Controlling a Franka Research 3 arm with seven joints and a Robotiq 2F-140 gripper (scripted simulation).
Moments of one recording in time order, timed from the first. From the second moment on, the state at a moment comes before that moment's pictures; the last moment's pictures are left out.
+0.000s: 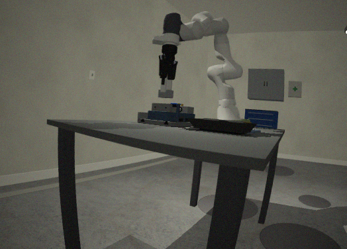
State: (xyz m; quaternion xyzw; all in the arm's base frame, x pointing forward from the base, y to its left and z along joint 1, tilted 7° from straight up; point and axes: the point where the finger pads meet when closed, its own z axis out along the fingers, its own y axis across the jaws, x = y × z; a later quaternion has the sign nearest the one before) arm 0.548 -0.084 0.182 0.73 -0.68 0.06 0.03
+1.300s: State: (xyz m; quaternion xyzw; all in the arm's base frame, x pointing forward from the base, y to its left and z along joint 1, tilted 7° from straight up) arm 0.547 -0.086 0.165 0.73 -0.68 0.05 0.03
